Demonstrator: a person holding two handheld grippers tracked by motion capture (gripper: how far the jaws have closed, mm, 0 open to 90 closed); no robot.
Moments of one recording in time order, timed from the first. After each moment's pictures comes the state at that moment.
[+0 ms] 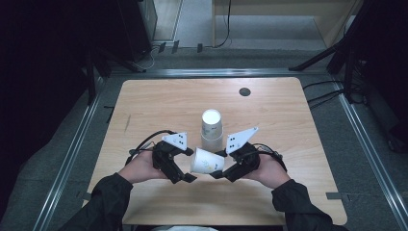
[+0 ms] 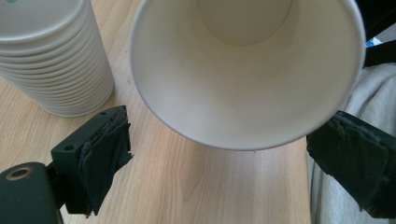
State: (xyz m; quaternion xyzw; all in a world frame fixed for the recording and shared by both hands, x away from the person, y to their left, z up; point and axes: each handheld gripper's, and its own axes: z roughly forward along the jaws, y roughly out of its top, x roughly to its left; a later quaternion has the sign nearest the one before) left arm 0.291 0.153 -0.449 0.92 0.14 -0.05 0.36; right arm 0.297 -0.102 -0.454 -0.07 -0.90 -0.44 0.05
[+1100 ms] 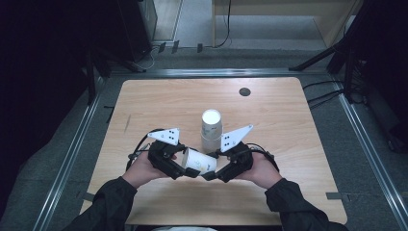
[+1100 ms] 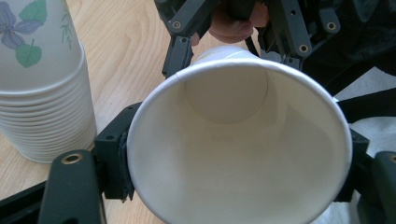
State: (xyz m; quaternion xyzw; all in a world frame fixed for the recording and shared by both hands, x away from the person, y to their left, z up) left arm 0.286 0.162 -0.442 0.86 0.15 -0.08 0.47; right arm 0.296 -0.086 -0.453 -0.06 -0.87 -0.47 0.10
